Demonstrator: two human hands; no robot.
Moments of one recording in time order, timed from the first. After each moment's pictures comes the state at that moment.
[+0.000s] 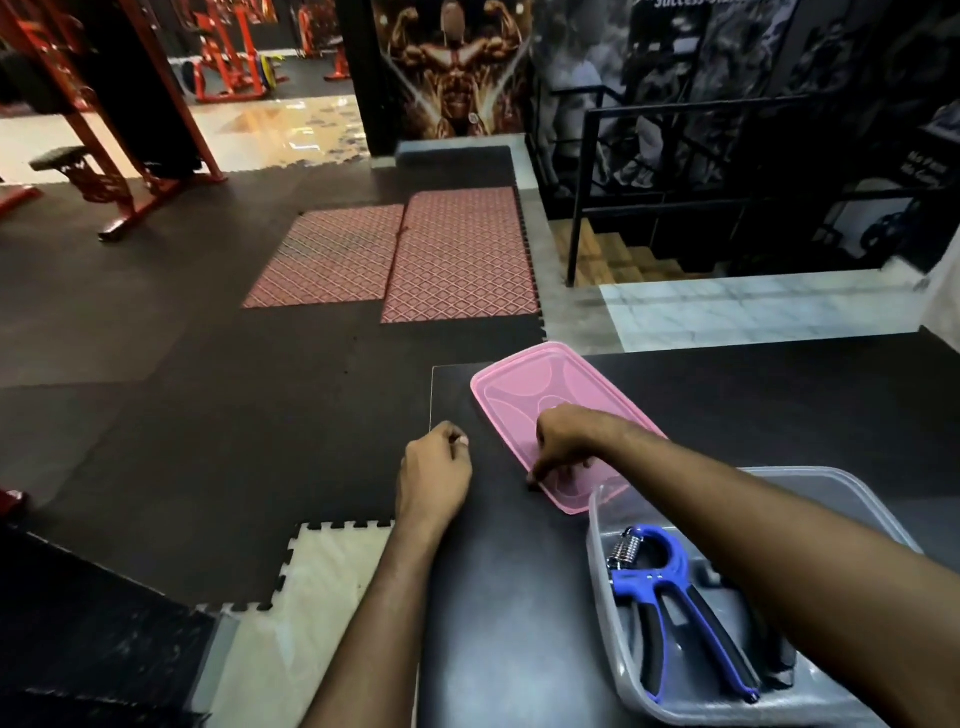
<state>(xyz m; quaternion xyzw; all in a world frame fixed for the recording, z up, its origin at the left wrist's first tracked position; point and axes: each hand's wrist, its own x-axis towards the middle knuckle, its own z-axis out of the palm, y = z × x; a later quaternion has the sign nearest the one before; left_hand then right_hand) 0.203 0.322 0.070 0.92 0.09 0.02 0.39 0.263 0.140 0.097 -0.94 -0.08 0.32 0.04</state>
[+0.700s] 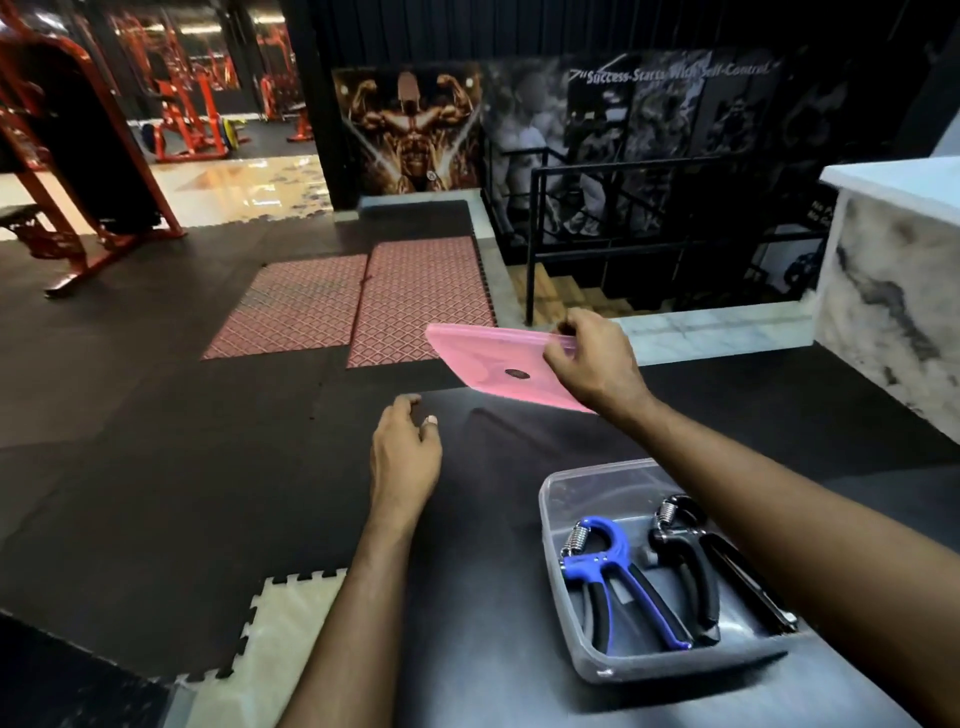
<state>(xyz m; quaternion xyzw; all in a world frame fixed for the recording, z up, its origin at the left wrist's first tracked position) 0.202 0.309 0.109 0.88 0.02 0.16 0.45 0.221 0.075 0.185 -0.92 -0.01 -0.25 0.29</state>
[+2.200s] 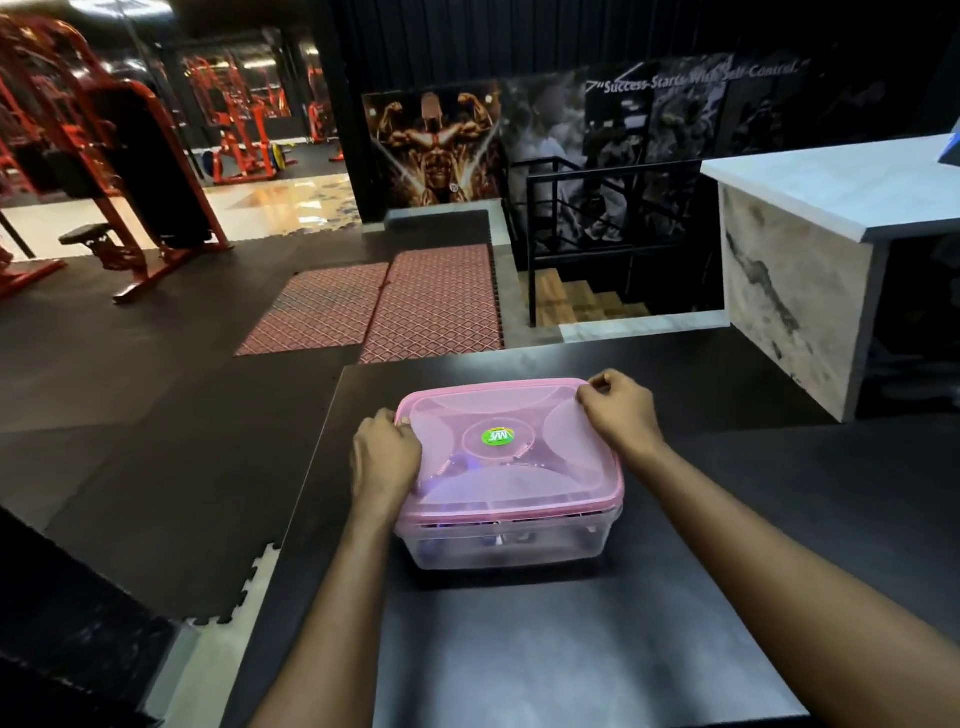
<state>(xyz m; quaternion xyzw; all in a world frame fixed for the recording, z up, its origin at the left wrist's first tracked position) 0.055 0.162 0.133 0.93 0.11 0.14 0.32 0.077 -0.113 0.123 -0.87 0.16 -0.14 0.44</state>
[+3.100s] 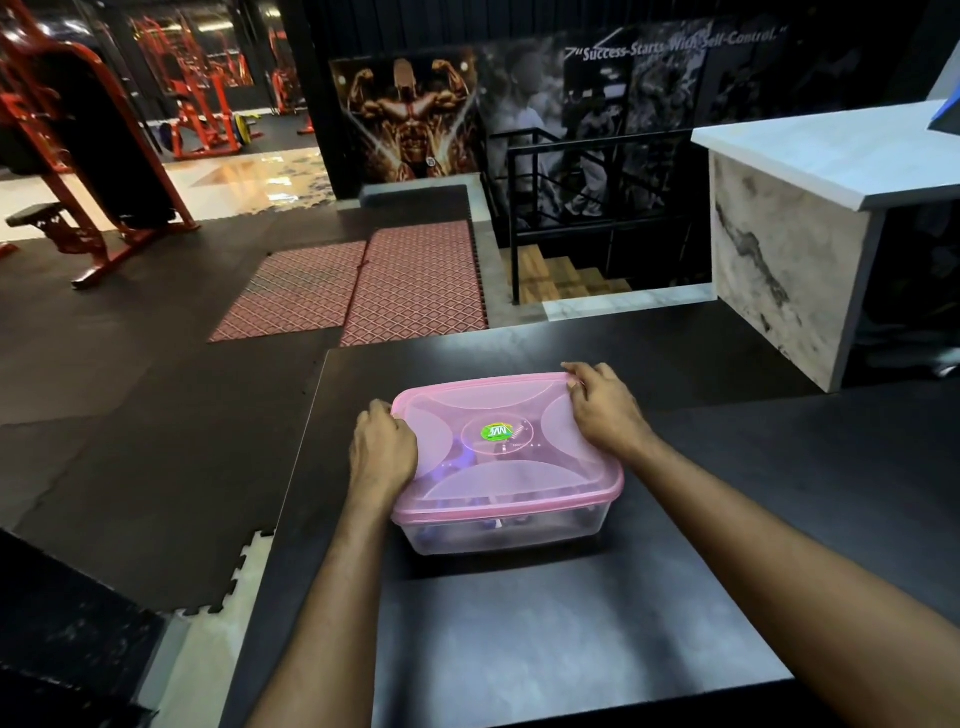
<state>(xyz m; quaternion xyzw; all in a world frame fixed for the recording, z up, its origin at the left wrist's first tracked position) 0.058 0.167 0.121 0.93 0.11 0.08 0.34 0.076 -0.107 0.096 -0.94 0.05 -0.10 0.33</state>
